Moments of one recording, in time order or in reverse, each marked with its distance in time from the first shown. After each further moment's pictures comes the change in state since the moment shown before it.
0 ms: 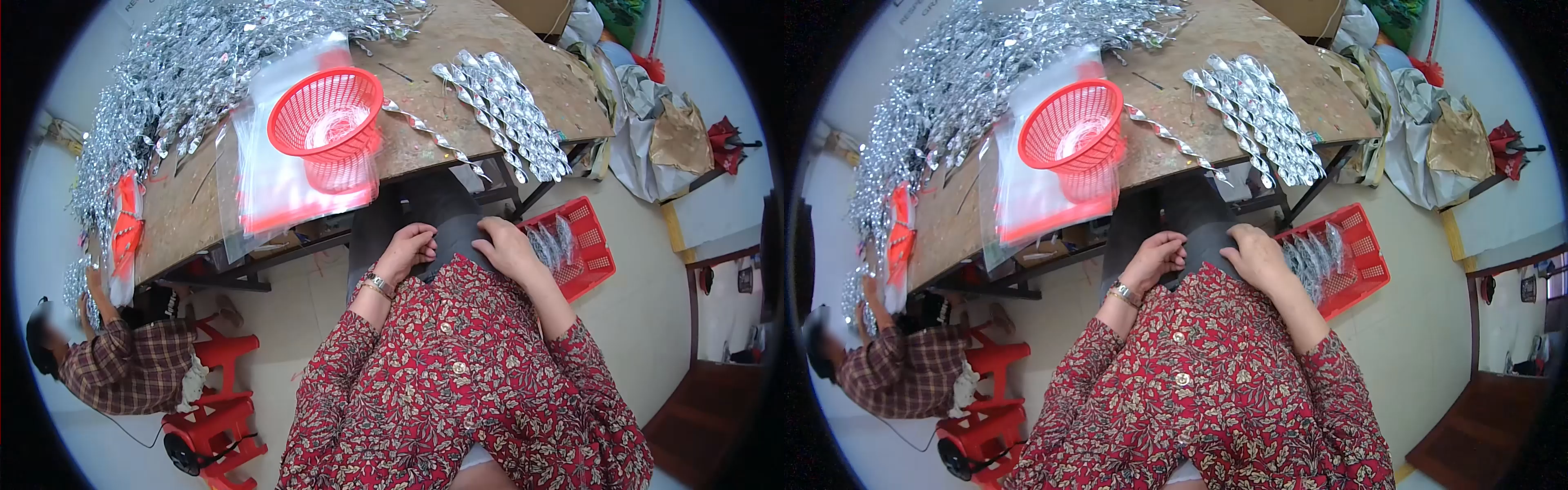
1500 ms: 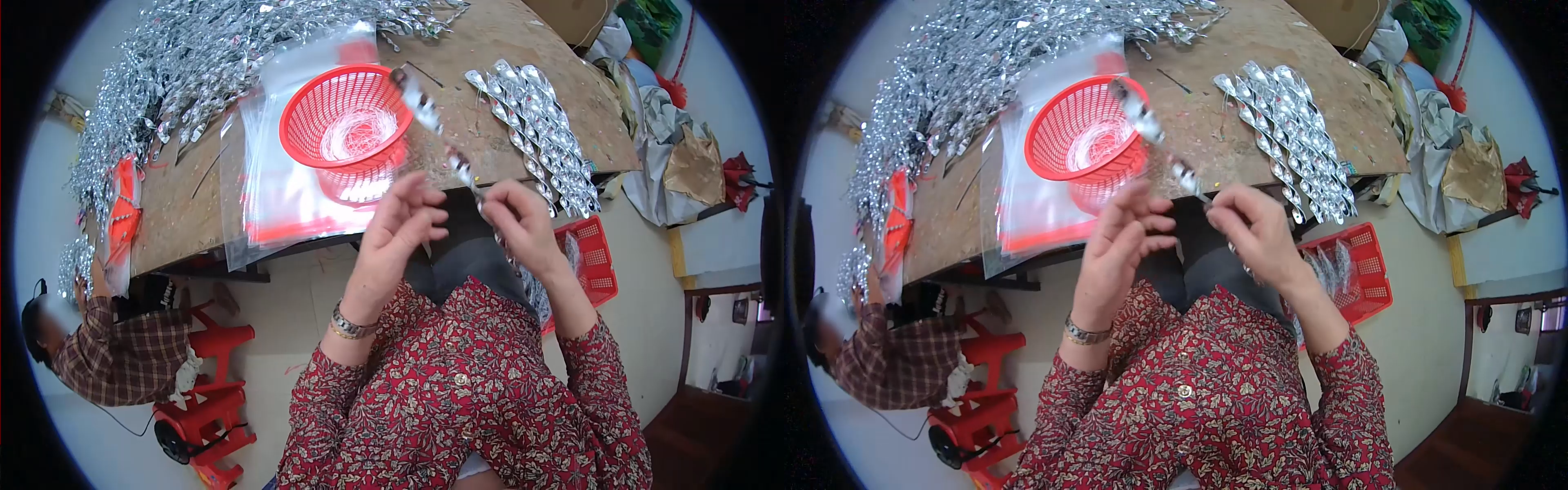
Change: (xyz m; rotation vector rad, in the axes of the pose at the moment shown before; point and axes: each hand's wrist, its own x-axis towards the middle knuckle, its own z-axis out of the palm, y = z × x) left_hand -0.082 0.129 0.047 -0.063 -0.038 0.675; right_hand 0.070 -0.081 -0.070 0.675 0.084 -0.177
